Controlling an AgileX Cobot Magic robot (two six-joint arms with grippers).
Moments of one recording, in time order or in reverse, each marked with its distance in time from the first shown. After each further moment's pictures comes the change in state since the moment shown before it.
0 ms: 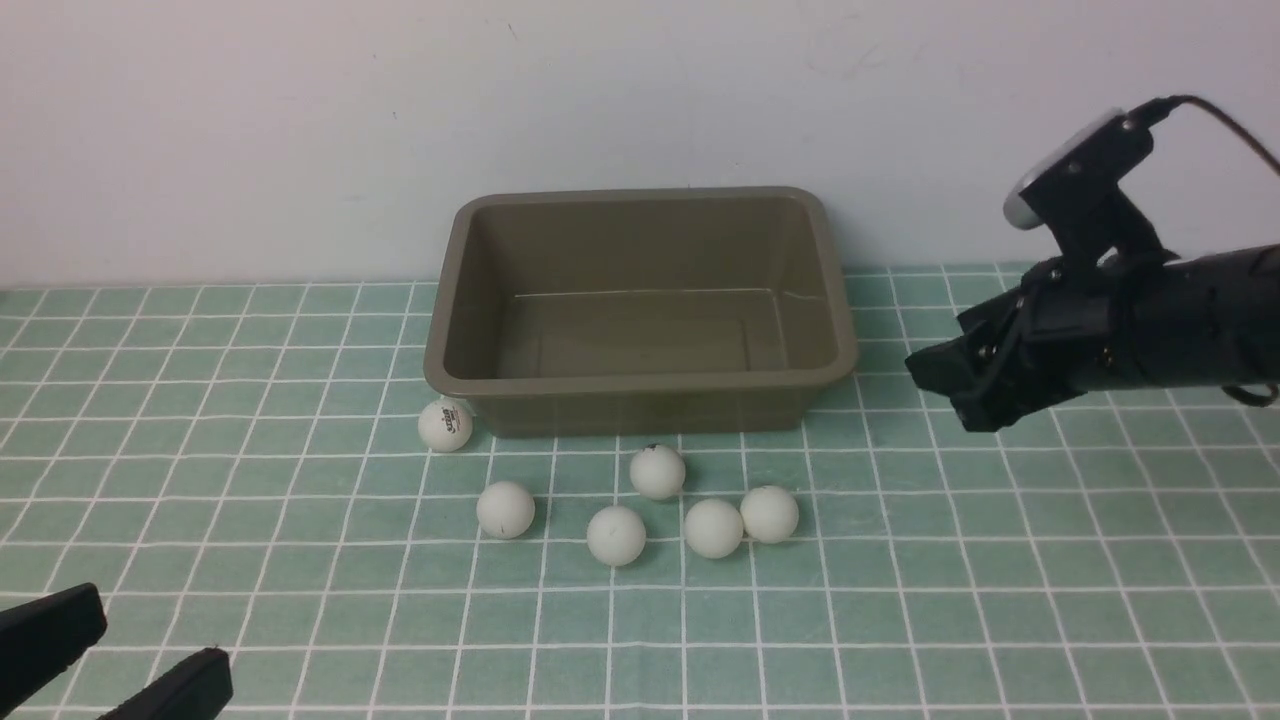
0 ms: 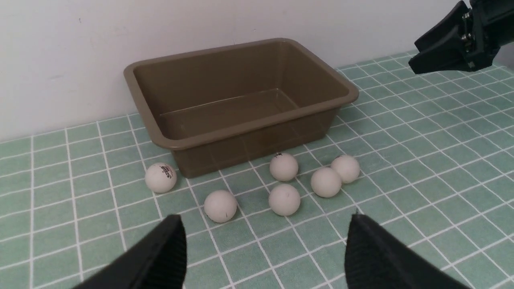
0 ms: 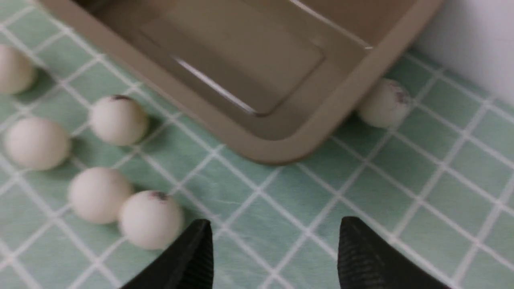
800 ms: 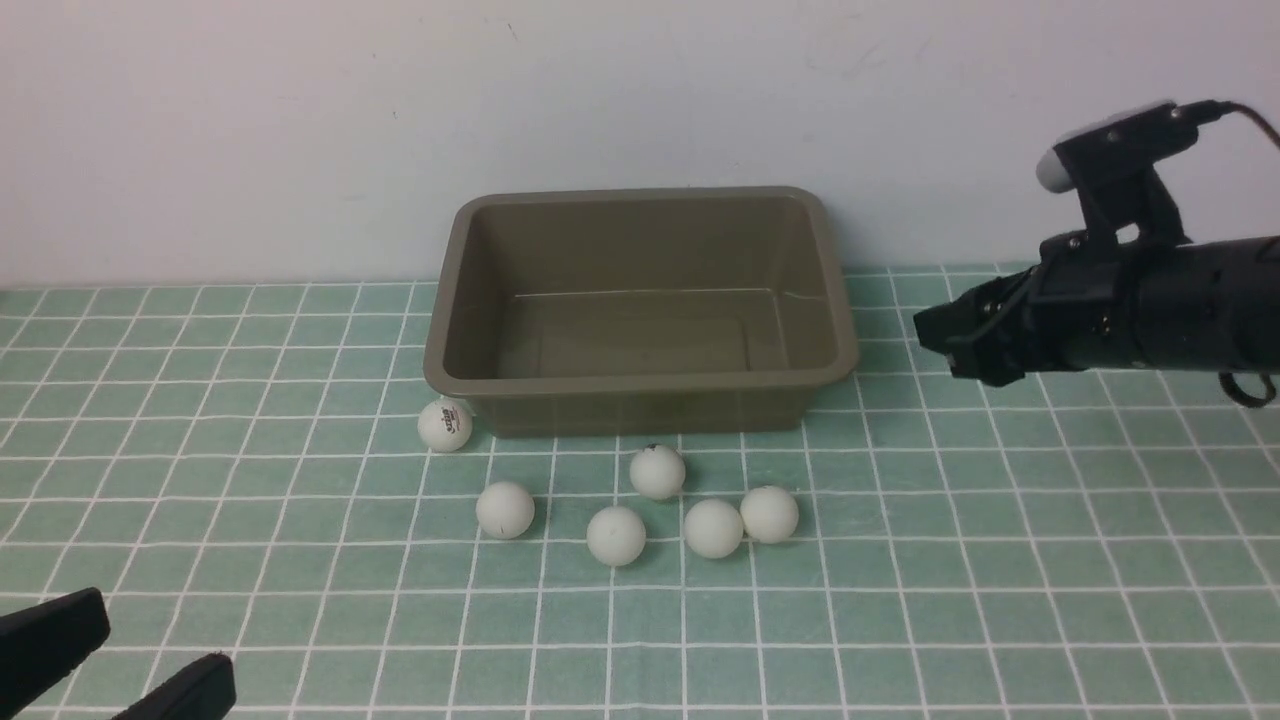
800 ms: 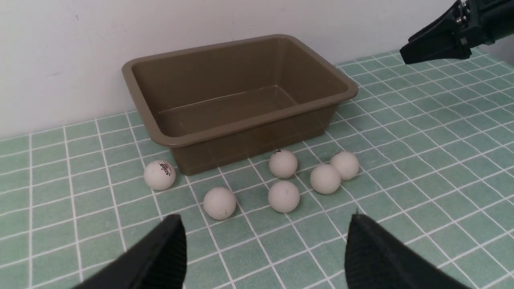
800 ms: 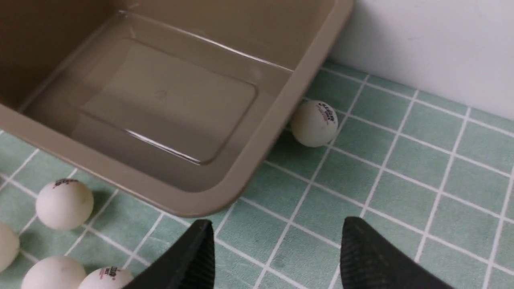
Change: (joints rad) right arm -0.003 0.000 0.000 0.122 -0.131 0.103; left arm 0.000 0.000 0.000 0.002 0.024 0.002
